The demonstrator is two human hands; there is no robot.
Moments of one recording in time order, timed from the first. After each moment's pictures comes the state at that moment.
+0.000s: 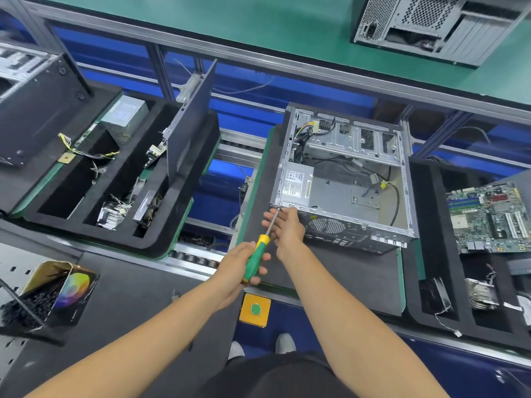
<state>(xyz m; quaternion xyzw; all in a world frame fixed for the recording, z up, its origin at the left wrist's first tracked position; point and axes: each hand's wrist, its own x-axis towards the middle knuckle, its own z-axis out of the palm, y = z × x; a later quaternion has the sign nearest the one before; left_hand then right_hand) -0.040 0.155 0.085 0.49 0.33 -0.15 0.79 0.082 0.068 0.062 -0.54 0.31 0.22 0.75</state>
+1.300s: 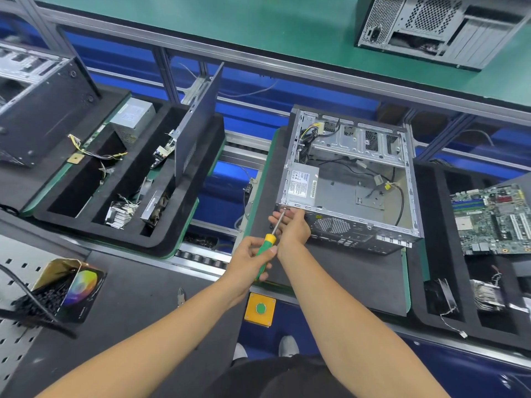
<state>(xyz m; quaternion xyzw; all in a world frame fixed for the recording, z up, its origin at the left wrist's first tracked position) -0.040 0.147 0.079 0.56 0.30 -0.09 0.77 0.077 0.081 0.060 -0.52 0.36 0.12 0.77</state>
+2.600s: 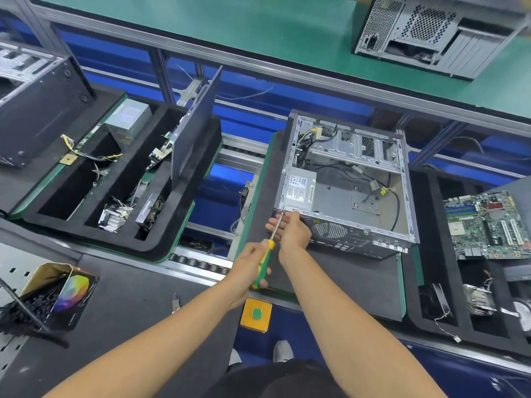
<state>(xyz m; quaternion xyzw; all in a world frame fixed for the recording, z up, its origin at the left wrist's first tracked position) -0.031 0.145 0.074 0.53 0.33 -0.13 0.77 0.082 0.076 0.062 -0.59 0.33 0.14 0.73</state>
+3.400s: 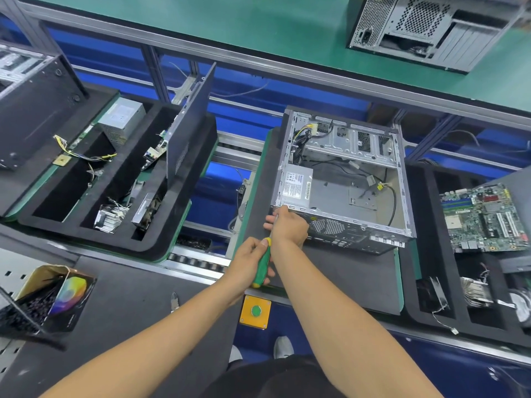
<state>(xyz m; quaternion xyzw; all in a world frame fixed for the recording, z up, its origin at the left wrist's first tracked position) -0.028 0.146 0.074 0.60 0.25 -0.12 0.75 0.077 0.088 0.076 -0.69 0.33 0.09 0.64</state>
